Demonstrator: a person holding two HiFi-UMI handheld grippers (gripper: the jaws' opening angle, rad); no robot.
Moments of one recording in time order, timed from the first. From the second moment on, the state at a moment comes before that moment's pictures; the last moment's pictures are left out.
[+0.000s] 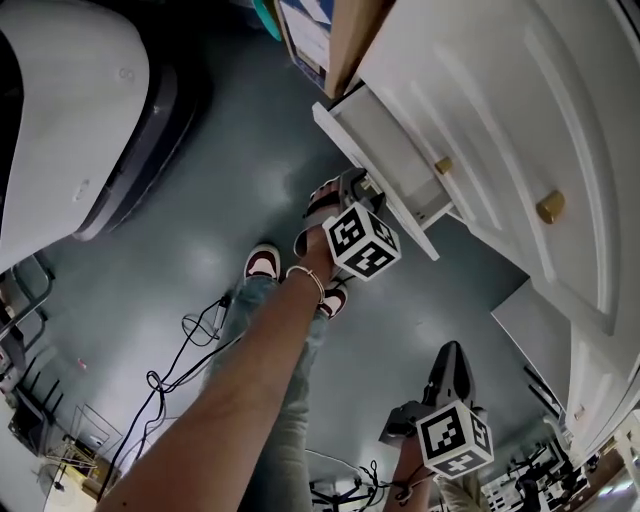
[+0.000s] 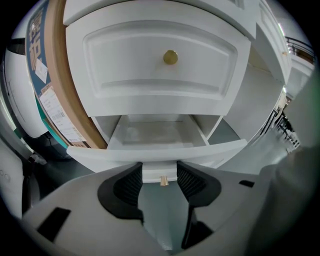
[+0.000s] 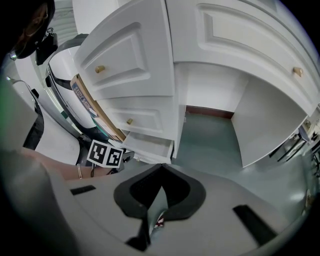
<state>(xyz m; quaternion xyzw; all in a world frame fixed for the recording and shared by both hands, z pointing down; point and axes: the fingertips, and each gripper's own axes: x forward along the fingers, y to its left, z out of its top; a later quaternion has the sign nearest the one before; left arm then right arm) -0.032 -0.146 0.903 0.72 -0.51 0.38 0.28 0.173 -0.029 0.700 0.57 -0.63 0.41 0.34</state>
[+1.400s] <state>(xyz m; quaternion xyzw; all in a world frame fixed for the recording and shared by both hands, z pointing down) -0.014 -0.226 0.899 0.74 -0.50 0.35 0.27 0.167 -0.033 0.714 0.59 -0.60 0.42 0.34</state>
